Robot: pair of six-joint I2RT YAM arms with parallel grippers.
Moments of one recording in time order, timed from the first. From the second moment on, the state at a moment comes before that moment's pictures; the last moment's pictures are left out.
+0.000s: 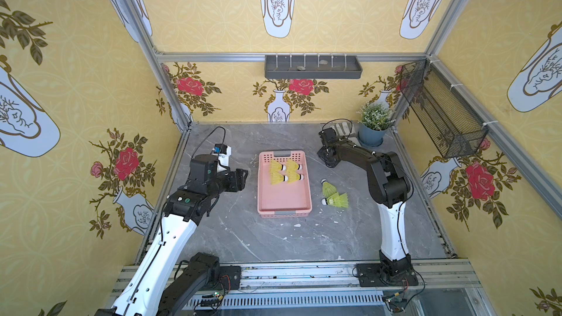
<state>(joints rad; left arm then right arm) -0.27 0.90 0.93 -0.67 0.14 -0.24 0.46 2.16 1.54 -0.47 0.19 1.03</state>
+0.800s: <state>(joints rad) -0.27 0.96 0.93 -0.58 0.35 -0.27 0.53 1.60 1.06 -0.19 -0.16 0.37</state>
